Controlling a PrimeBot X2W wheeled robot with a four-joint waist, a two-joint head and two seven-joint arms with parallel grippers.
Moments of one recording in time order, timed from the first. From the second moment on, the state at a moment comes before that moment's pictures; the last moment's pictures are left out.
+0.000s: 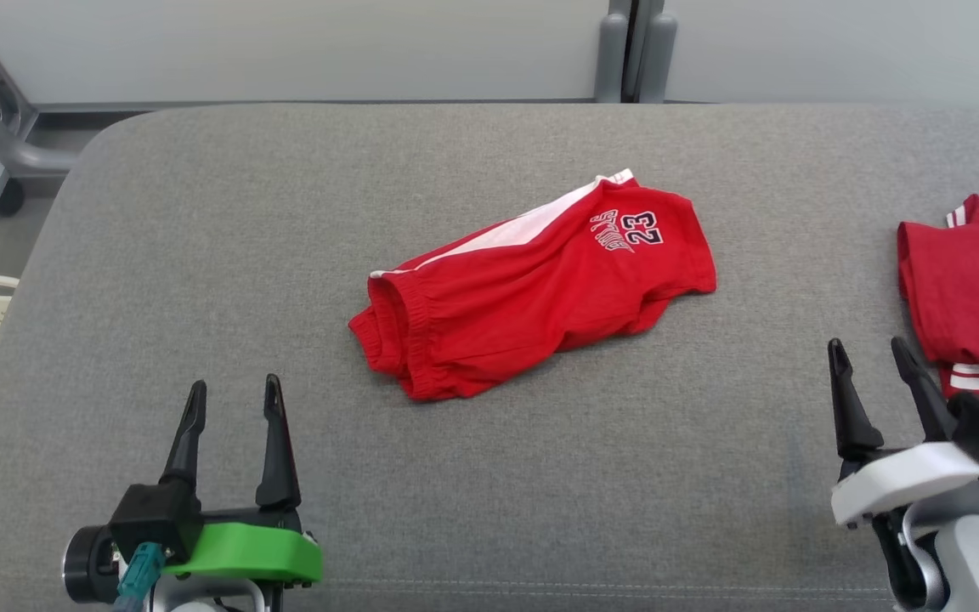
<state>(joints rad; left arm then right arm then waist) -0.01 0.10 -0.15 0.11 -0.26 0.07 -0.26 -0.09 -0.20 0.03 0.24 0.33 0.13 -0.26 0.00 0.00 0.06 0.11</state>
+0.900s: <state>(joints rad) -0.19 0.05 -0.28 0.08 -0.31 0.04 -0.26 -0.78 -0.41 0.38 0.94 0.62 0.13 -0.15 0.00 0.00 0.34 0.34</state>
